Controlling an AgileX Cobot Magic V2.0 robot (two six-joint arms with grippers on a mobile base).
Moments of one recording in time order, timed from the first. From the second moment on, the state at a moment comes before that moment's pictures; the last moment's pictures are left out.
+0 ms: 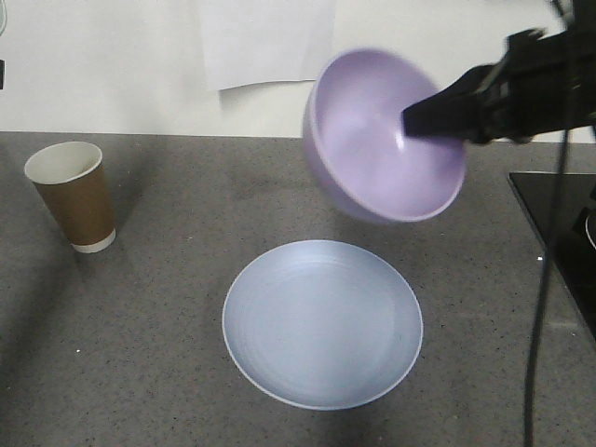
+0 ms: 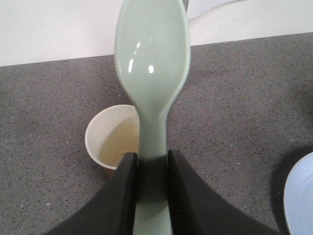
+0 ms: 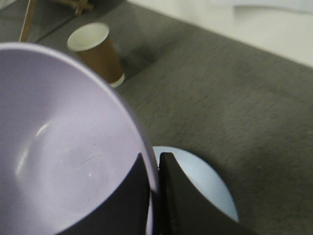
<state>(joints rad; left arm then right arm) 0.02 1.29 -1.46 -0.22 0.92 0.16 0.08 1.43 -1.41 0.84 1.05 -0.76</state>
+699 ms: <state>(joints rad) 0.02 1.29 -1.46 -0.22 0.92 0.16 0.33 1.83 -1.42 0.44 1.03 -0.73</state>
